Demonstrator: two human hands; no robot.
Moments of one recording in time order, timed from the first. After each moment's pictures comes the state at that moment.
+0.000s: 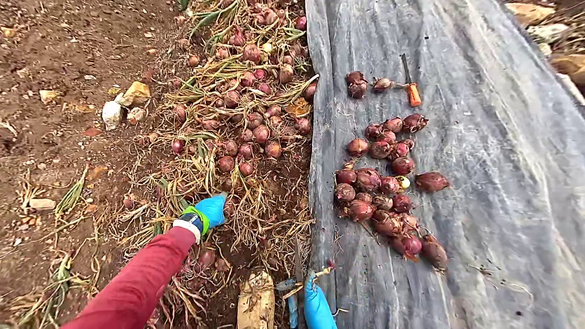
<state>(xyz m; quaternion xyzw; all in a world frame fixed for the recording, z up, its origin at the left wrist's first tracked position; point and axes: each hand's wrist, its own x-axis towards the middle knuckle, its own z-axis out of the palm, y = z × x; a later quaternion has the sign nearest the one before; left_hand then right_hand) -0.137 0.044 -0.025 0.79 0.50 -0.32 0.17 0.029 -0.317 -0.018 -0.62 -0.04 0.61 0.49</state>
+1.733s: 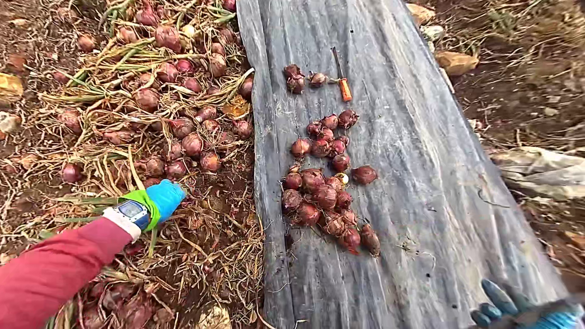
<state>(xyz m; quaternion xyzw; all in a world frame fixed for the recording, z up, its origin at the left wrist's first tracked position) 0.051 0.090 0.094 0.80 0.26 -0.54 0.02 0.379 -0.500 0.093 -0.77 0.12 0.12 0.62</state>
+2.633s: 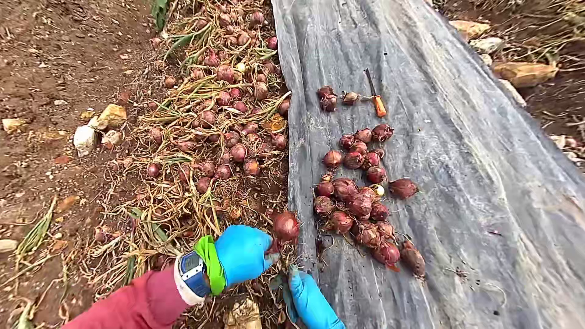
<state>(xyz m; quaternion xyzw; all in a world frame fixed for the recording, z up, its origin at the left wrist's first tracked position) 0.004 -0.050 0.136 0.89 0.23 -0.31 0.26 0.101 -0.260 0.012 -0.64 -0.25 0.58 0.44</state>
